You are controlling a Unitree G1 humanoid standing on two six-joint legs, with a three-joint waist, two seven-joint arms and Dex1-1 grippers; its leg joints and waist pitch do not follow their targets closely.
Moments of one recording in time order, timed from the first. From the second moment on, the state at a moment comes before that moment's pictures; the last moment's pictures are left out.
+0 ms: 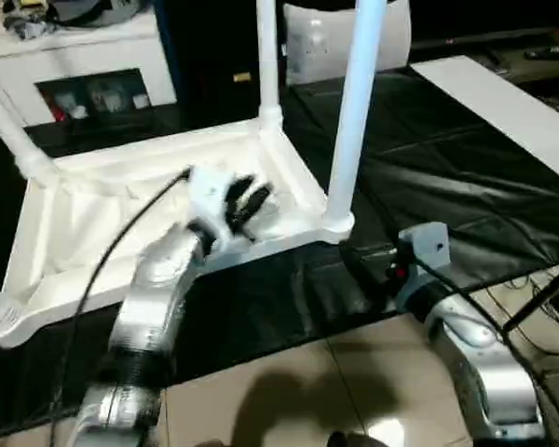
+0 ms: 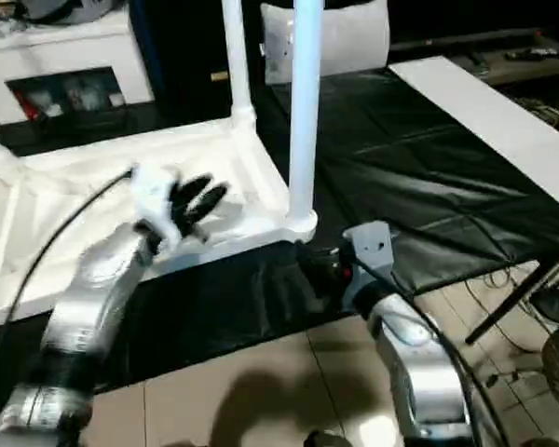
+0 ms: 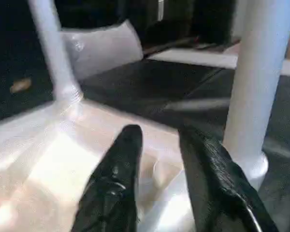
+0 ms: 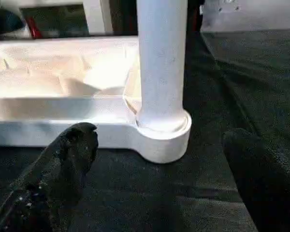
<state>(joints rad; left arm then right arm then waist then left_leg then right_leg) -0.32 0.11 0.02 0.17 -0.08 0.10 -0.45 -0.05 -0.16 0.00 -0.17 0.15 0.34 0.38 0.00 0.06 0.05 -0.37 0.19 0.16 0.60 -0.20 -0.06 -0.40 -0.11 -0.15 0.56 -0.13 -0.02</state>
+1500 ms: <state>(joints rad) 0.04 0.08 0.07 -0.18 -0.06 0.19 -0.22 -0.02 -0.27 0.09 -0.18 0.21 0.25 0.59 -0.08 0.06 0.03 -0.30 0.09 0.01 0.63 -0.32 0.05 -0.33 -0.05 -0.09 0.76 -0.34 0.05</state>
